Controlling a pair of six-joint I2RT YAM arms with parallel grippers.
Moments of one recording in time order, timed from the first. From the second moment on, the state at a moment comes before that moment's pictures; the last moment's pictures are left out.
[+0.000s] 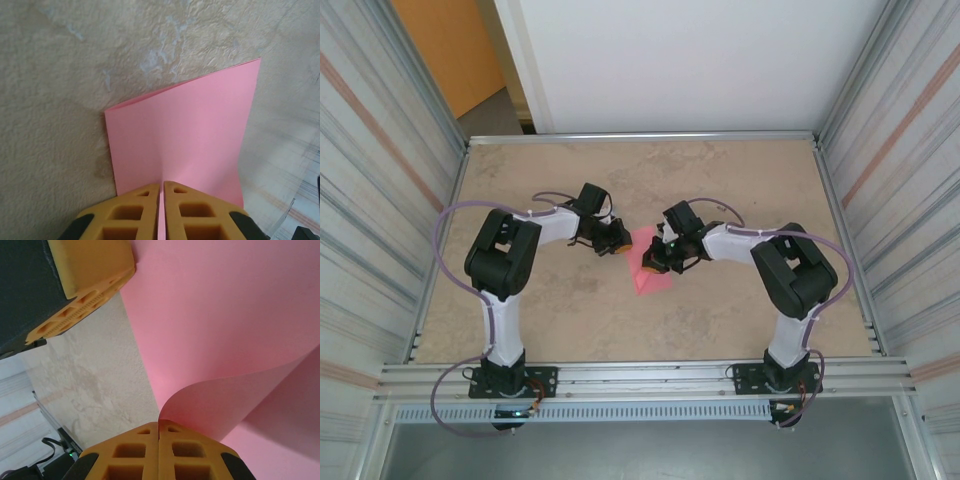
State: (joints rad) left arm -0.43 2.01 1.20 -0.30 0.56 -0.76; right arm 0.62 1.83 1.01 -0.20 -0.55 0.88
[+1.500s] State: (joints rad) left arm -0.43 2.01 1.20 -0.30 0.56 -0.76; right arm 0.62 1.90 1.05 -0.19 -0.55 0.88
